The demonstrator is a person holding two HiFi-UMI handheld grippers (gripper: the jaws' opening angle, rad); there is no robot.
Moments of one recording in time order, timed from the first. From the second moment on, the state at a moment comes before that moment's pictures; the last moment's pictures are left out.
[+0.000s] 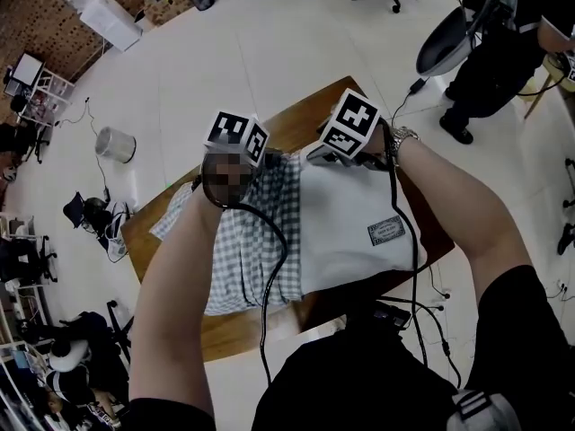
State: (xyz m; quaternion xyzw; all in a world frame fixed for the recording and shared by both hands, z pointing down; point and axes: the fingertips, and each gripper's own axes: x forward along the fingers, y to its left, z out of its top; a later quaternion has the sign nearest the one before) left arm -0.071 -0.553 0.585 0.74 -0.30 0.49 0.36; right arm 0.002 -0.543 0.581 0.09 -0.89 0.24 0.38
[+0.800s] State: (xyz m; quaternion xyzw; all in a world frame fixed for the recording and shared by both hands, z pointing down) left arm -0.112 -0.567 0.619 0.67 -0.34 0.56 0.35; right arm 0.037 -0.522 0.559 0.14 -0.88 0.20 0.40
